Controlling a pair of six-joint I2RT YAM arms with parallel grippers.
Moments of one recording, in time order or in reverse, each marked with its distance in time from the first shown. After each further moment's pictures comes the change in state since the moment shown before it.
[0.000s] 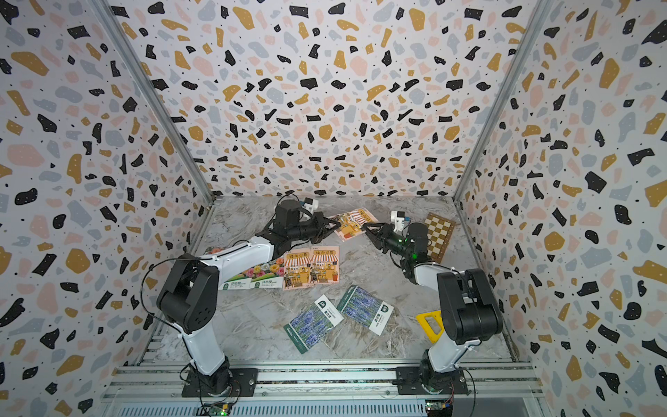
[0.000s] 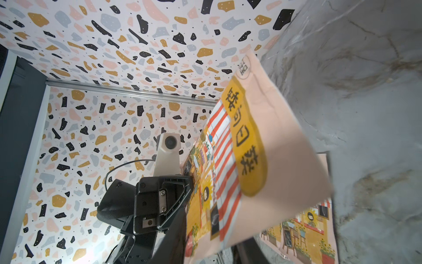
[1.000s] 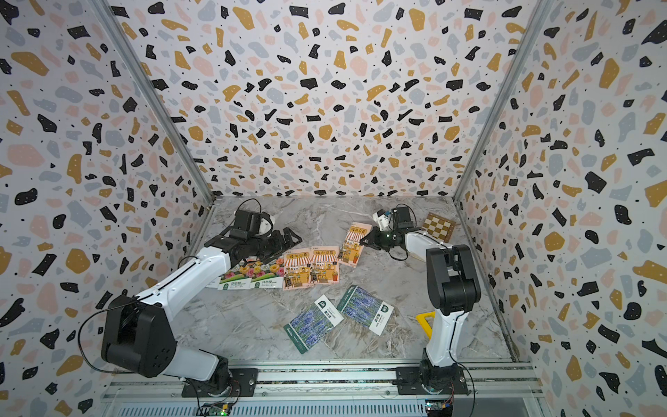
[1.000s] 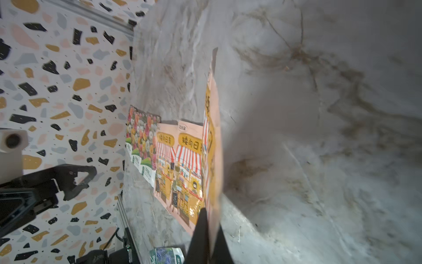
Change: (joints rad) left arm 0.217 -0.371 -0.168 -0.697 -0.204 0.472; right arm 0.014 0.283 0.515 -1.100 0.000 -0.958
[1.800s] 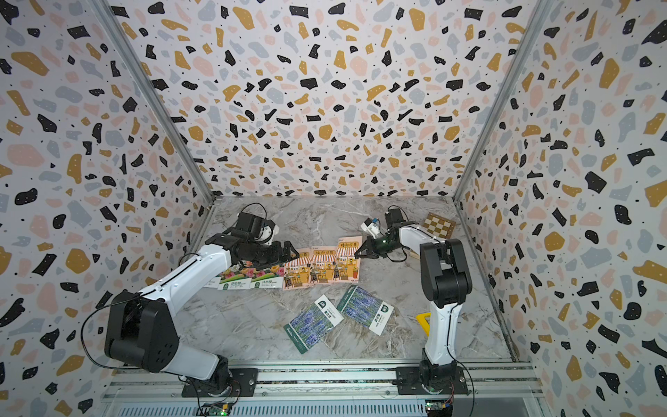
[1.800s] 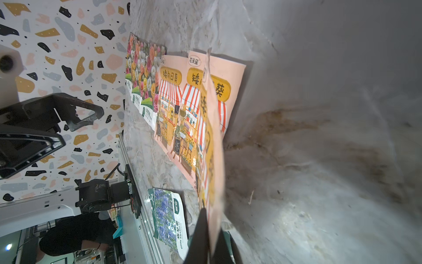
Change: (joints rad) left arm 0.015 0.037 0.019 -0.176 0.019 0.241; right arm 0.023 0.085 0.117 -0.358 -0.134 -0.335
